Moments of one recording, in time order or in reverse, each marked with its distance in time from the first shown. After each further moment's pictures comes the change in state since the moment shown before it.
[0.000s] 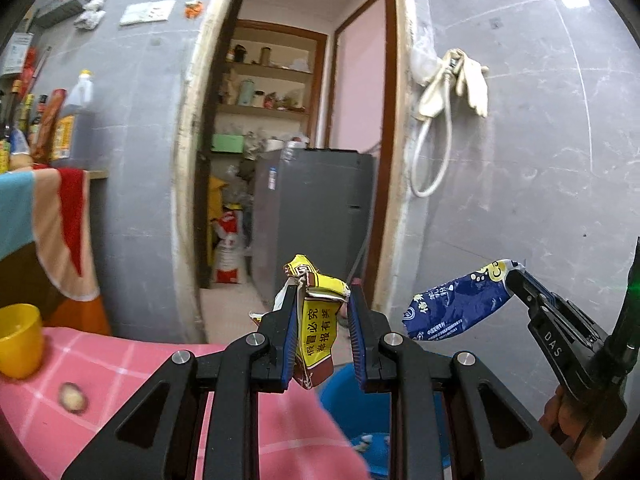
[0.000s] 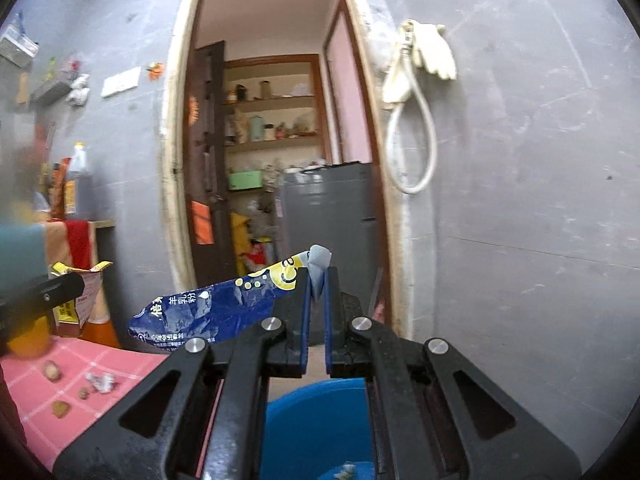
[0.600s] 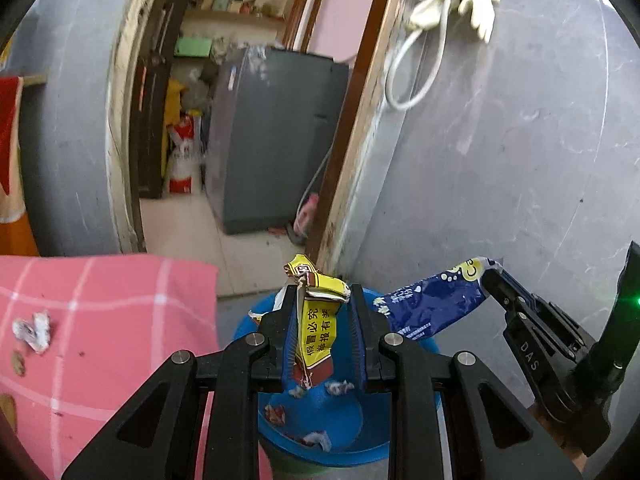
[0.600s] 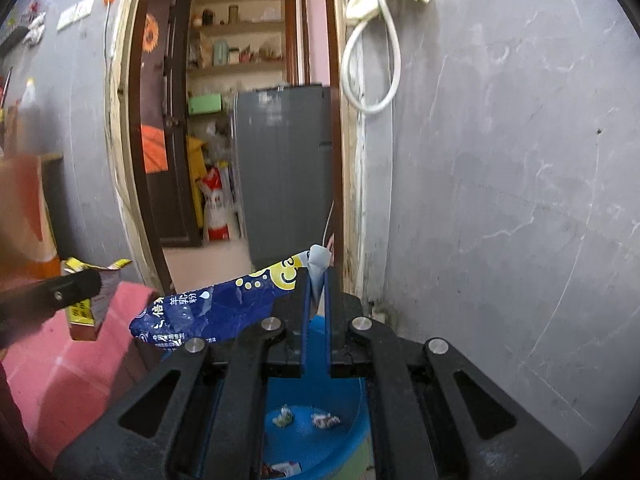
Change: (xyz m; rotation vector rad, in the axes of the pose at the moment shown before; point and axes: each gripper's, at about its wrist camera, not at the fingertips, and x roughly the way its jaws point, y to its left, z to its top) left arm 0.104 -0.040 -0.035 -0.101 0.334 -0.130; right arm 0.043 -0.061 -0.043 -0.053 0.289 -0.110
